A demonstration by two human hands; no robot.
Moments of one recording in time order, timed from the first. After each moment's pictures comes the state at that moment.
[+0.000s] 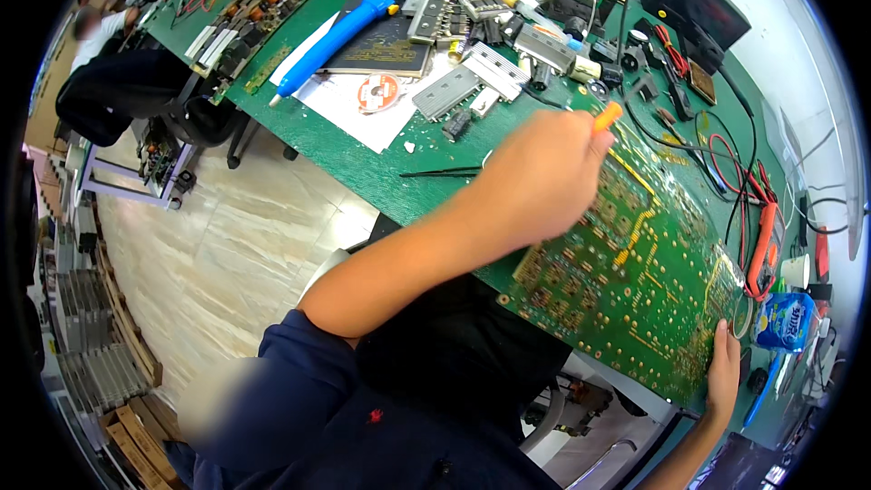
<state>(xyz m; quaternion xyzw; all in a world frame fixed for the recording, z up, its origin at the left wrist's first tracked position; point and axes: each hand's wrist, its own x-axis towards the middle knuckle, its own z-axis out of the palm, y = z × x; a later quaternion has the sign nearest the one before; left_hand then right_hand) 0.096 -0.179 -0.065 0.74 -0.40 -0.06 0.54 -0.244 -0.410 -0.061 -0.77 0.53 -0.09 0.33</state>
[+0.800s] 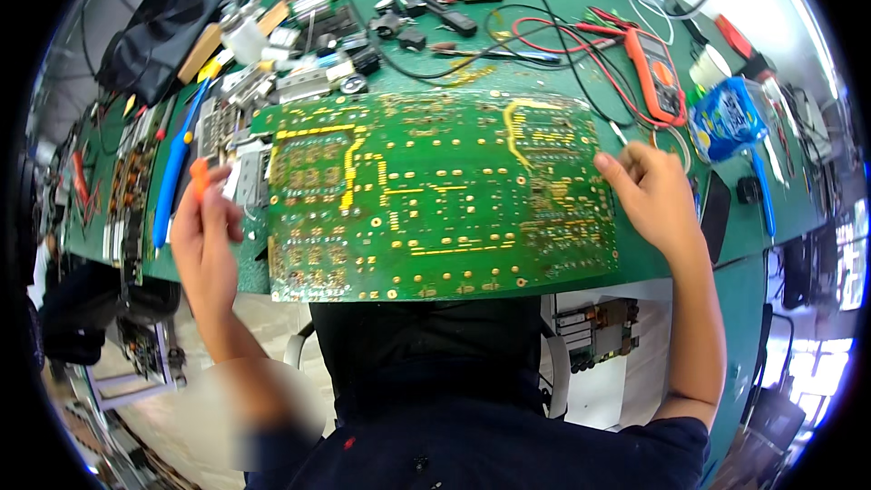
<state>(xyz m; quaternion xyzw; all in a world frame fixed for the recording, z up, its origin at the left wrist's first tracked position) 0.131 -0.088 -0.054 0.76 -0.32 -0.02 0.56 -0.180 -0.385 -0.042 -0.88 0.41 -0.13 0.20</state>
